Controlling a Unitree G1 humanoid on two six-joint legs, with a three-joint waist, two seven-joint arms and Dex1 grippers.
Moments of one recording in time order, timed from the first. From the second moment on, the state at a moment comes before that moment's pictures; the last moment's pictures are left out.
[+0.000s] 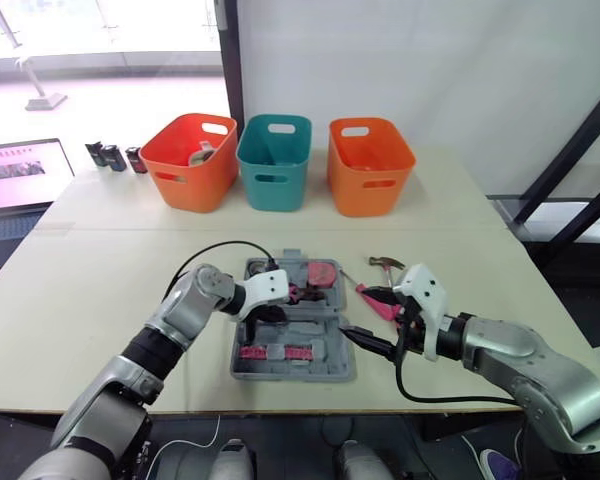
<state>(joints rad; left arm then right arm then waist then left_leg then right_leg) -0.67 0.47 -0.44 0.30 0.14 0.34 -1.14 -0.12 -0.70 0.01 -0.59 0.56 0.76 0.62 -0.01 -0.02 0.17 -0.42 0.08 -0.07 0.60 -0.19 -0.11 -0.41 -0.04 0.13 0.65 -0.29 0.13</state>
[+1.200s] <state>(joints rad) -0.10 0.82 0.25 -0.01 -0.34 0.43 -1.17 0.01 -0.85 -0.23 -0.45 0.54 0.69 0.77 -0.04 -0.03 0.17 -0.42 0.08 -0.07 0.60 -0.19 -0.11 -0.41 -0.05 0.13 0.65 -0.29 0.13</state>
